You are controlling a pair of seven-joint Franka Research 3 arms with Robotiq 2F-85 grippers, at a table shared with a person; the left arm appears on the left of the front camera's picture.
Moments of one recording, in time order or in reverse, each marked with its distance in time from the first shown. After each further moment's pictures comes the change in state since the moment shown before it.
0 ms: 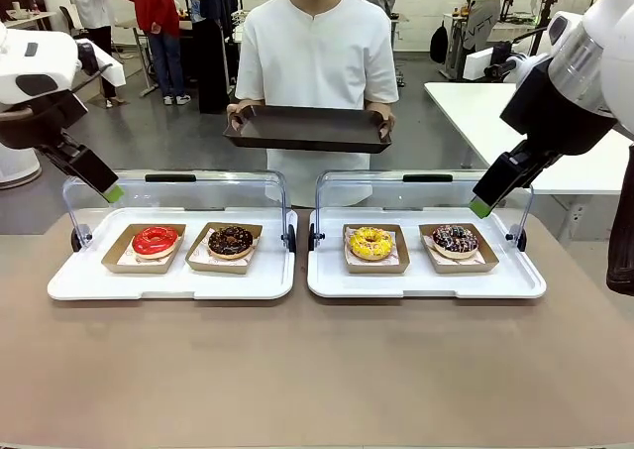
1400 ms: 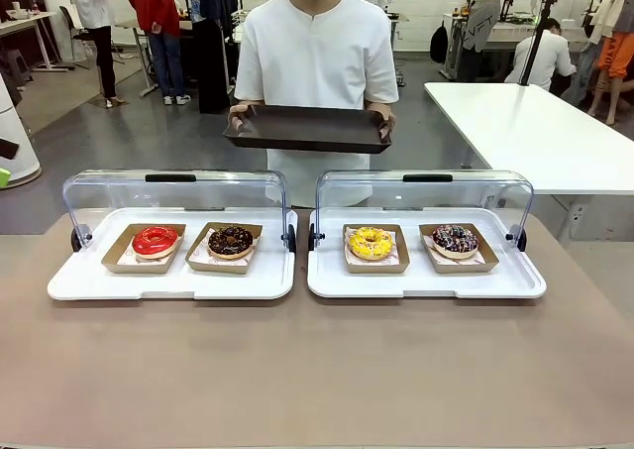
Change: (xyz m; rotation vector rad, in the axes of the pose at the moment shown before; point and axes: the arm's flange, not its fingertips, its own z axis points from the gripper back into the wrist) left arm -0.108 0.168 -0.006 -0.475 -0.478 -0.322; right arm -0.164 -0.193 0.029 0.418 -0.538 0.163
